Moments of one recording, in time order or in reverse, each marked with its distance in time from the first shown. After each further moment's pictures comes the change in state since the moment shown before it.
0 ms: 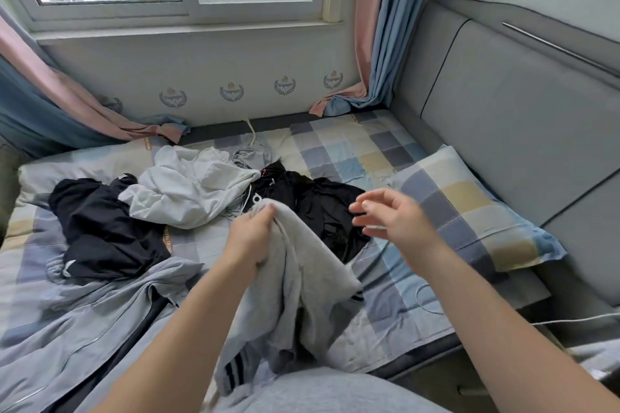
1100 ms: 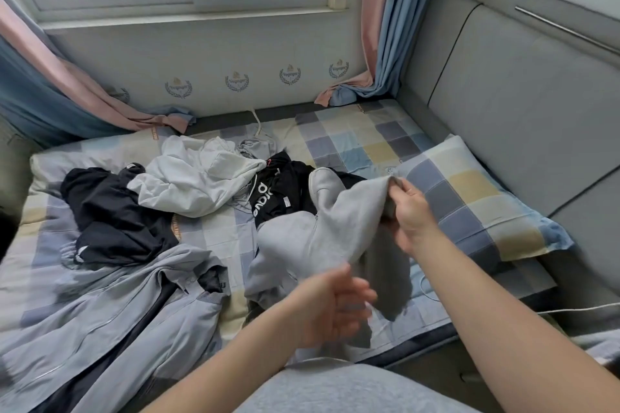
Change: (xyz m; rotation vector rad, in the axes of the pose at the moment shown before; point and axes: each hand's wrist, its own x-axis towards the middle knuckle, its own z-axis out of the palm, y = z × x) left_hand -0.091 -0.058 0.045 -0.089 -0.697 -0.600; right_hand 0.036 0.044 0.002 0.441 0.187 0.074
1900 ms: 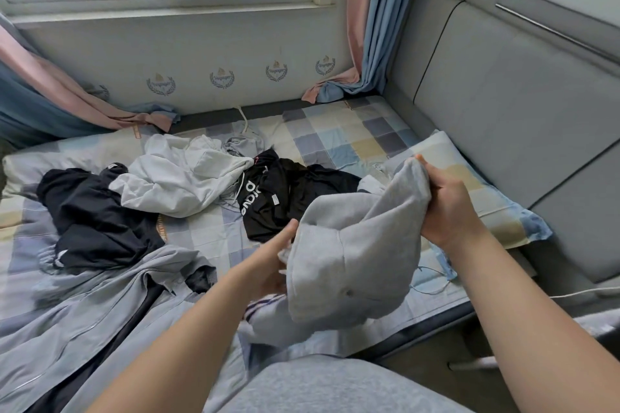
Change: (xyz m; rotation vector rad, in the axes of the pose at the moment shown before) left_hand 0.044 0.032 -0.078 0.094 0.093 0.091; right_hand -0.037 -0.061 -0.035 0.254 -0.352 0.079
